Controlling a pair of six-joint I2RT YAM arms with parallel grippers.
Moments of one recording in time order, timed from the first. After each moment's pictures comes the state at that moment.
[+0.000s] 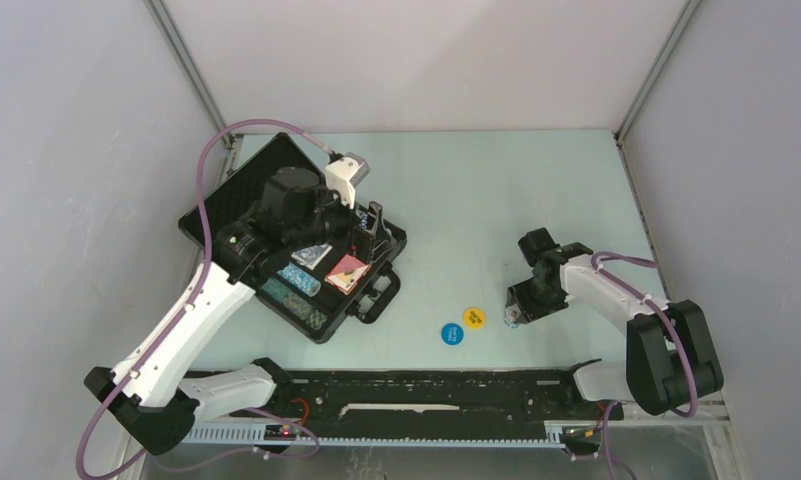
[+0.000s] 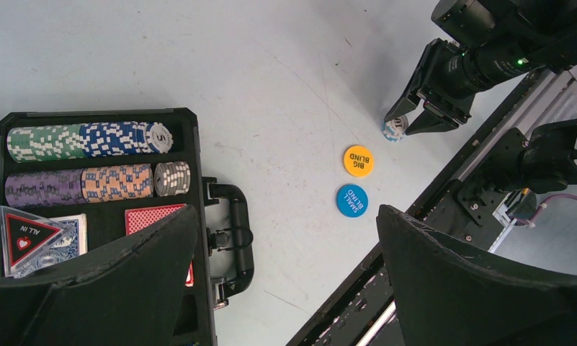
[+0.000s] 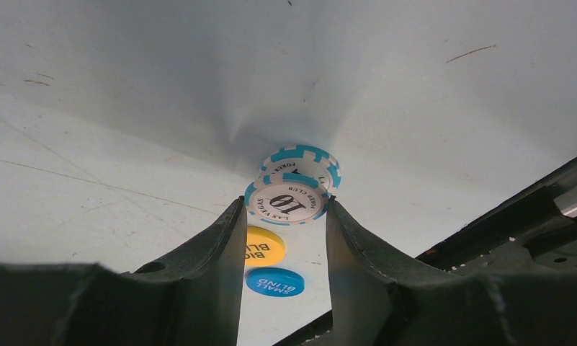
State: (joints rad) left arm -0.62 1.09 1.30 -0.72 0.23 -0.15; right arm 0.32 1.33 0.73 -0.87 0.03 1.52
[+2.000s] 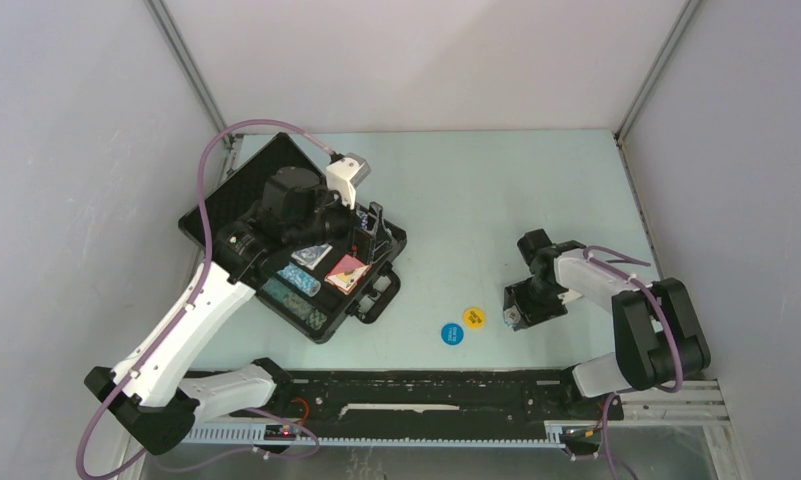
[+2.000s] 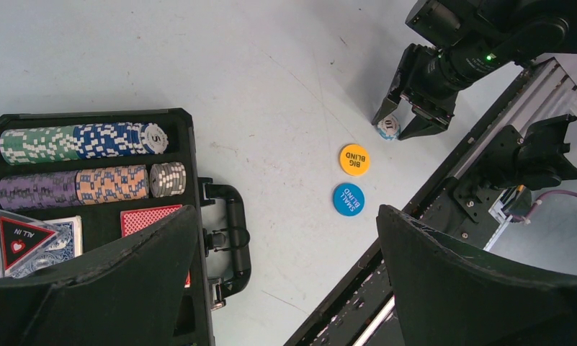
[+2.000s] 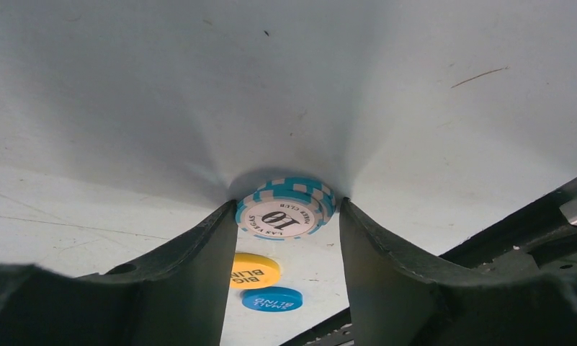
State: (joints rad) left arm -0.62 1.09 1.30 -0.72 0.24 -0.15; right arm 0.29 1.45 0.72 -0.82 -0.02 1.51
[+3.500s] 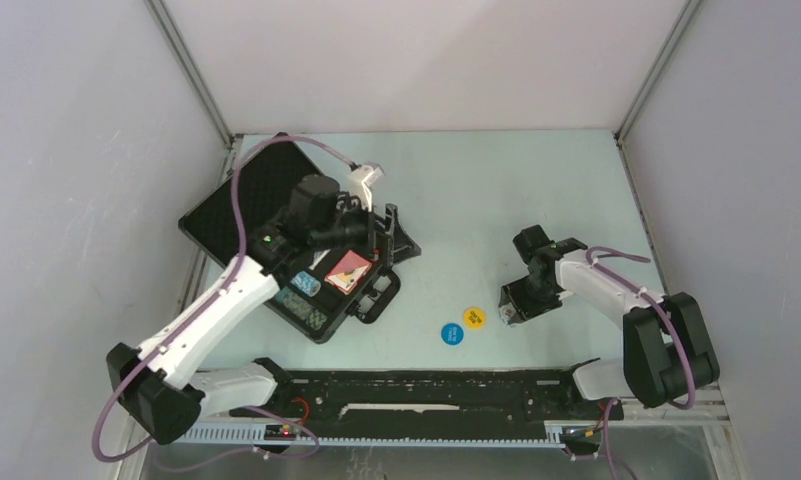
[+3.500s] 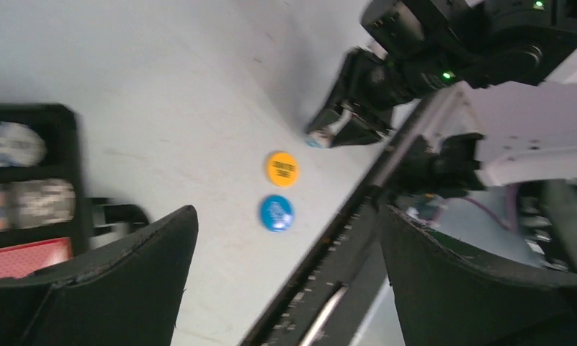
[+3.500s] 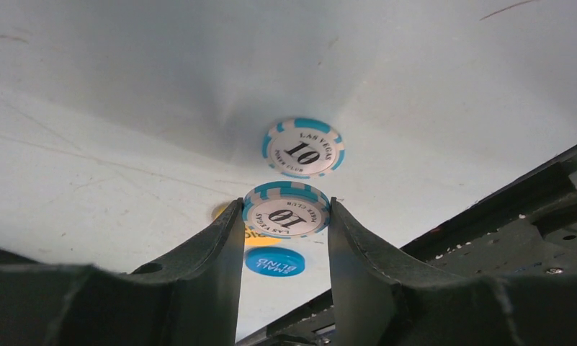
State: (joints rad) left arm -0.62 1.14 1.18 -0.56 0.37 -0.30; right arm 0.35 1.37 0.76 -0.89 -0.03 1.52
